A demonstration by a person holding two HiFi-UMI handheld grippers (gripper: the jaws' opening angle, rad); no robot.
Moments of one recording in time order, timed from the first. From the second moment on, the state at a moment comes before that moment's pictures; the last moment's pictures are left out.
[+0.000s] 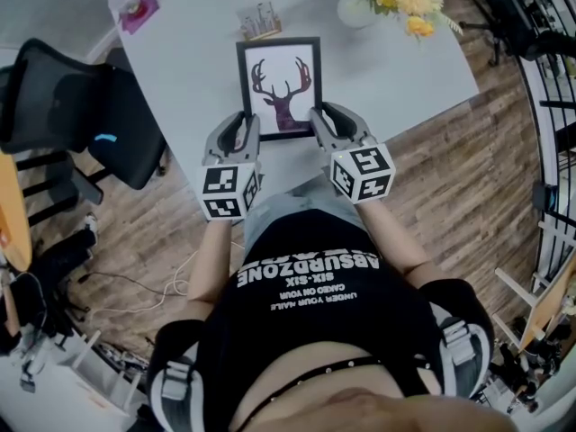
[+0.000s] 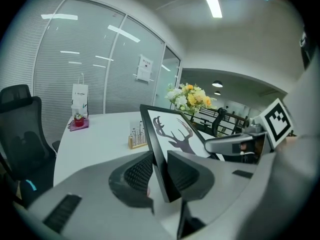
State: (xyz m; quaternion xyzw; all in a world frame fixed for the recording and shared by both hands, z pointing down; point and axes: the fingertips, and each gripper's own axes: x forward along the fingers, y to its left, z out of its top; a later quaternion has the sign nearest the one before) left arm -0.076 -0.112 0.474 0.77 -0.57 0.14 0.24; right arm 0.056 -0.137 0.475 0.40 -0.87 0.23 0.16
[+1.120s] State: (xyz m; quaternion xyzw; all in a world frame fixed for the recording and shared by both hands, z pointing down) left arm -0.068 -0.099 0.465 0.78 -0.57 0.14 0.23; right arm 0.063 -0.125 0.463 0.41 -0.87 0.22 0.16
